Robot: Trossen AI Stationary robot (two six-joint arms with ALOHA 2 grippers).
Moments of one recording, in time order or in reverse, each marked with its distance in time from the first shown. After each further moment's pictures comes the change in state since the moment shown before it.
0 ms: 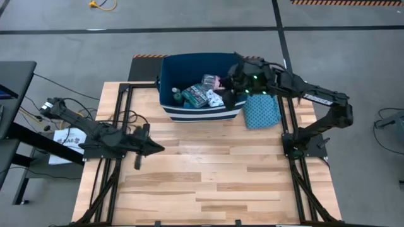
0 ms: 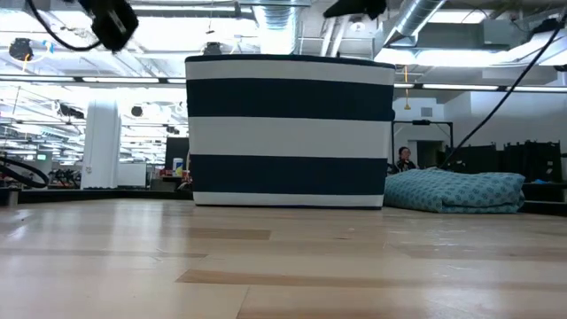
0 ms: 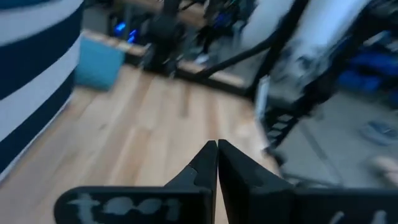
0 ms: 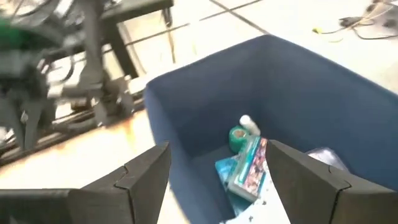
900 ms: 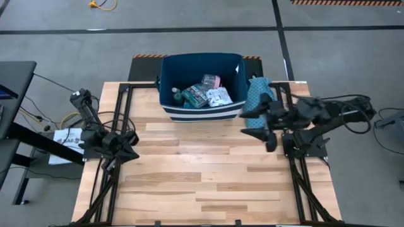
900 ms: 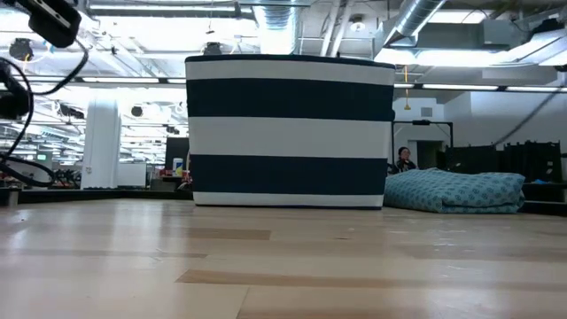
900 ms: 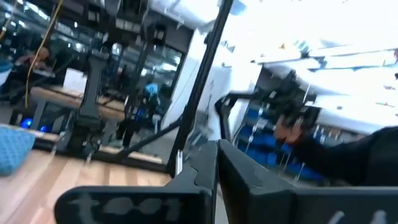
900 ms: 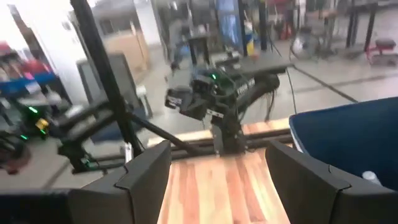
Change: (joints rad) left arm -0.513 -0.467 -0.459 0.627 -0.278 0.312; right arm 0.532 -0.436 -0.420 0.357 0.165 0.014
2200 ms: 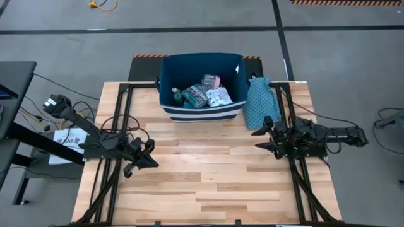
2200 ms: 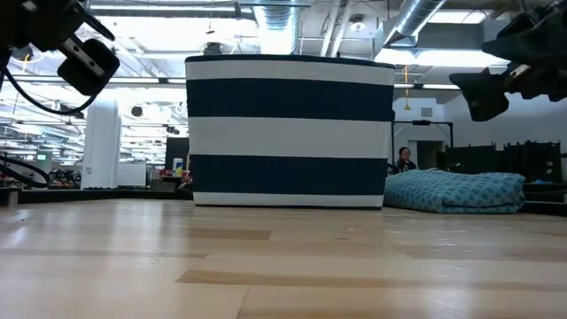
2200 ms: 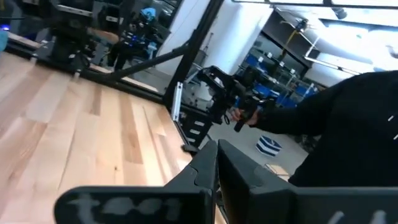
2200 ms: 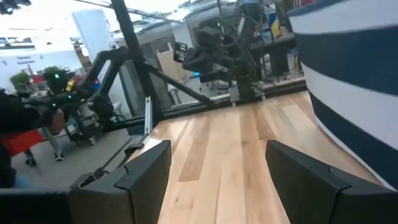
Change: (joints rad) left arm 0.422 0.504 0.003 0.176 0.493 -0.371; right arm -0.268 -0.946 -1.168 0.333 -0.411 0.070
